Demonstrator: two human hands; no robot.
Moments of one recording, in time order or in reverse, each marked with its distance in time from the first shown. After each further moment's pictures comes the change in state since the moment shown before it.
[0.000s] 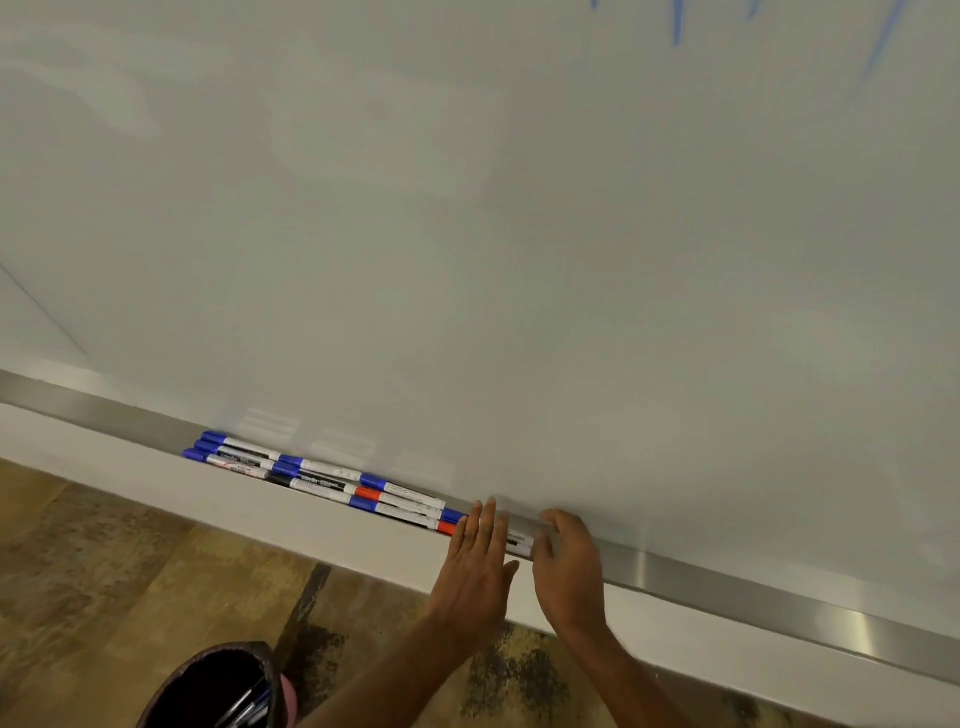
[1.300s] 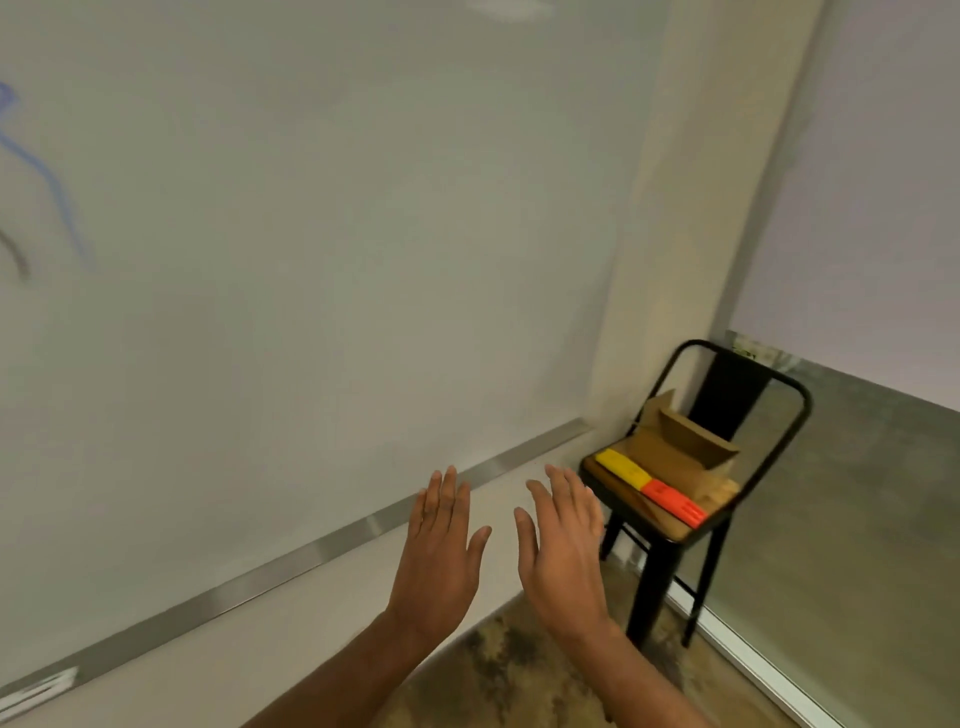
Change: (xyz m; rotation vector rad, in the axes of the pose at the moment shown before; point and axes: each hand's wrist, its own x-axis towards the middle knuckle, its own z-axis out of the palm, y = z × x) left_hand -0.167 0.501 -0.033 -0.148 0.252 0.812; right_hand -0.292 0.185 -0.475 -0.524 0.833 0.092
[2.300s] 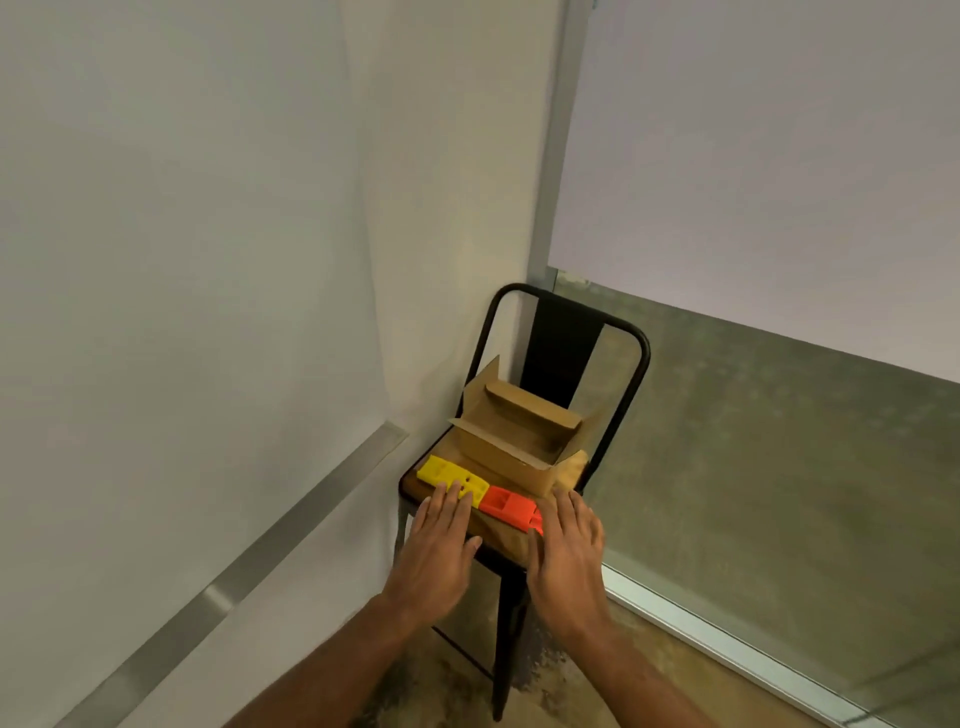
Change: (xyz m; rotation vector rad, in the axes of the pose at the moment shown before) left_hand 0.271 0.172 0.315 -0.223 -0.518 0.371; right_hand 0.128 0.378 0.081 -0.215 -0.092 0.437
